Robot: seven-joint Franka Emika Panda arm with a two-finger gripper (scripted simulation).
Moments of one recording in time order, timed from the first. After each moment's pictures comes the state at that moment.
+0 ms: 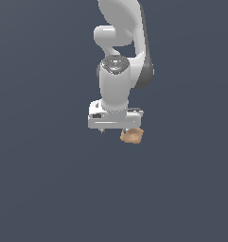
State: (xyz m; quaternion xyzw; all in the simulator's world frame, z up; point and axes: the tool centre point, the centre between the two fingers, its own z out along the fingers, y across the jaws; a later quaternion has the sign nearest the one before) arm 0.012 0.003 0.173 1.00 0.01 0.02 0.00
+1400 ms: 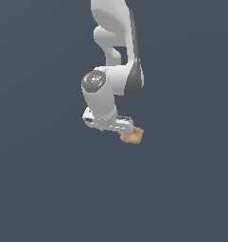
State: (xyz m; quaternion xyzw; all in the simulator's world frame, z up) arm -0.010 -0.009 0.137 0.99 -0.13 -0.05 -0.07
